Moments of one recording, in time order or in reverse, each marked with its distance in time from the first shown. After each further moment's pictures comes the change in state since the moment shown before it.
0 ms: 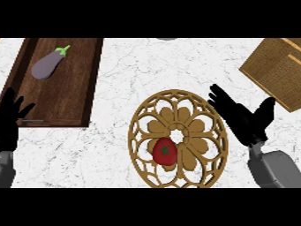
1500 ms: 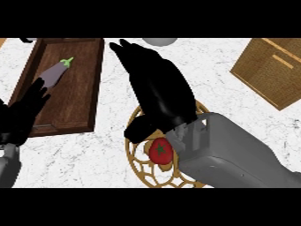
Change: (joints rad) left arm -0.052 0.020 -0.071 -0.037 0.058 -0.265 0.024; right arm -0.684 0.115 0.396 -0.286 0.867 -0.087 0.693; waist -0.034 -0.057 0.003
